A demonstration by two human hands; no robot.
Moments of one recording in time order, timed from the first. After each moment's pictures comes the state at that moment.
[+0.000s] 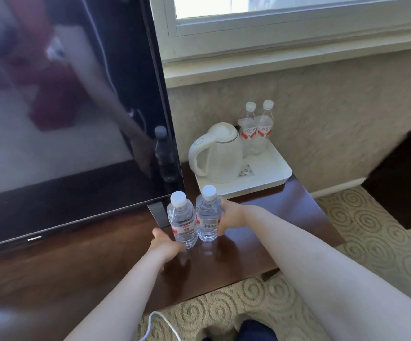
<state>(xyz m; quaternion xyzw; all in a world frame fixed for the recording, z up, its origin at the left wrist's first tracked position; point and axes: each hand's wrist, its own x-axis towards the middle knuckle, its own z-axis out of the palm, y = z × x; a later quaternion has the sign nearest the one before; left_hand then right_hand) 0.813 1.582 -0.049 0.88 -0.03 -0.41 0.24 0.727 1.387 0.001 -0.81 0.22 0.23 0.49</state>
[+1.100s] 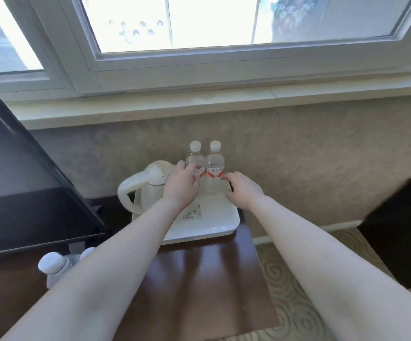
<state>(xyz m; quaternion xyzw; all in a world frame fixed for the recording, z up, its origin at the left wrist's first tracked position) 0.816 1.245 0.053 0.90 -0.34 0.00 0.26 0.718 1.092 0.043 -0.95 0.21 0.04 0.22</state>
